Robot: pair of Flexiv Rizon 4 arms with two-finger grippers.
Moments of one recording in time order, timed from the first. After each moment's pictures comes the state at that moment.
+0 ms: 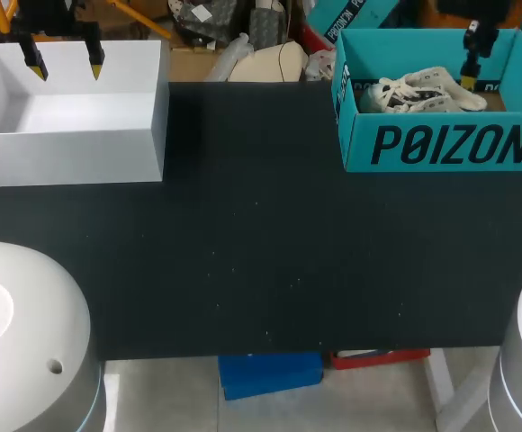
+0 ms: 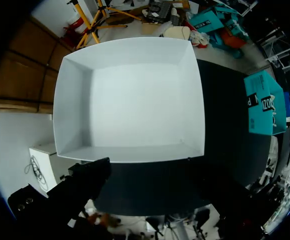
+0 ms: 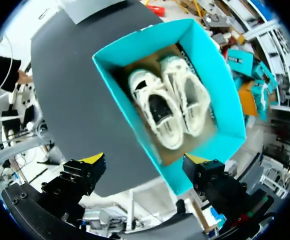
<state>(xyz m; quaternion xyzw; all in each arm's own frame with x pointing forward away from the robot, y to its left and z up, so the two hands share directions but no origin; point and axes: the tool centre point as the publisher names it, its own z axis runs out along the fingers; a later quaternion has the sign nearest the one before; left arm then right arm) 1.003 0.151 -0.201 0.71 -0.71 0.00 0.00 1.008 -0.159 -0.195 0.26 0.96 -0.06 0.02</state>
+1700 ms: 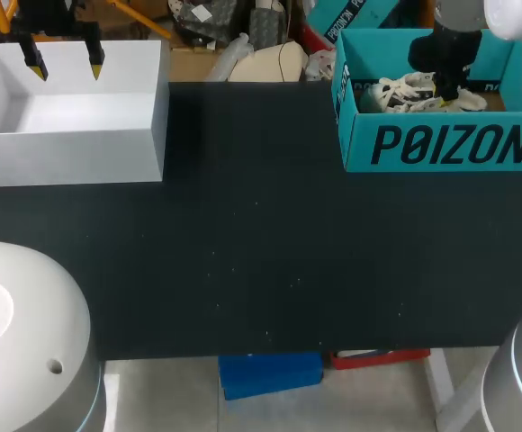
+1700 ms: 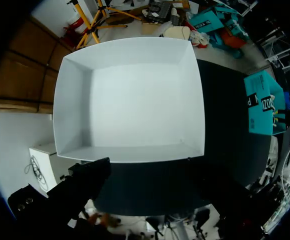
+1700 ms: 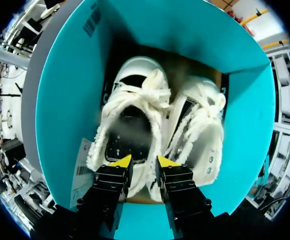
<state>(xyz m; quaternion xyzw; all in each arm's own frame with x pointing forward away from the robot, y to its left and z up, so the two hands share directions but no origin) 1.003 0.151 -0.201 0.71 -0.71 0.00 0.00 1.101 -0.156 -0.336 -0.07 1.00 -0.05 0.03</state>
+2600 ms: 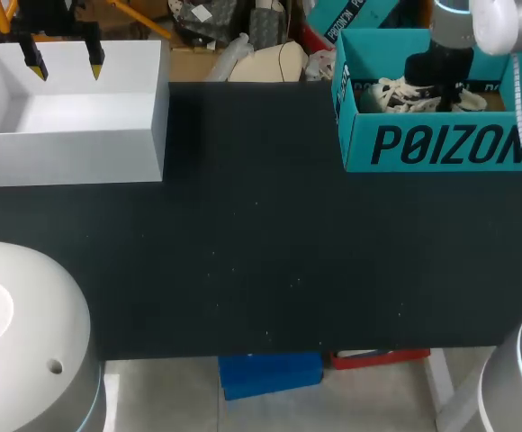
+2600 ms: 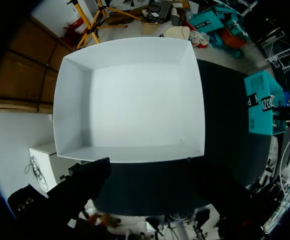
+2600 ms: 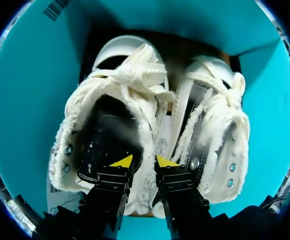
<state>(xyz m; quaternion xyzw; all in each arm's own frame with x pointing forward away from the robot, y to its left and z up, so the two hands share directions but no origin) 1.003 0.151 -0.201 0.71 -0.71 0.00 0.00 1.111 -0.164 -0.387 -0.04 1.00 -0.04 0.01</state>
